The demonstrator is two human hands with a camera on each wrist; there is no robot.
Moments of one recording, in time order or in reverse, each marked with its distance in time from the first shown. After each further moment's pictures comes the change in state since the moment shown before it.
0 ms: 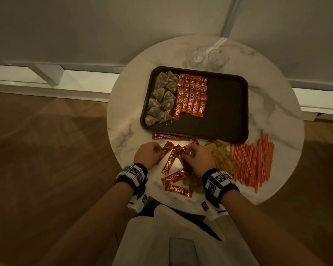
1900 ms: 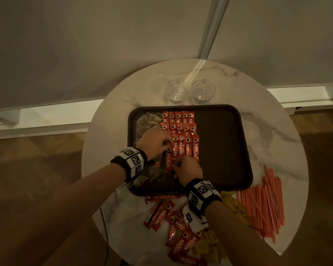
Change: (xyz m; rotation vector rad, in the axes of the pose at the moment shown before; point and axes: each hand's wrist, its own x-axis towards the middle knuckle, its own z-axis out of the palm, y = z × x) left_hand 0.215 0.120 -0.080 0.405 -0.160 0.719; right_hand 0.166 -0.053 -0.016 -0.029 -0.011 0.263
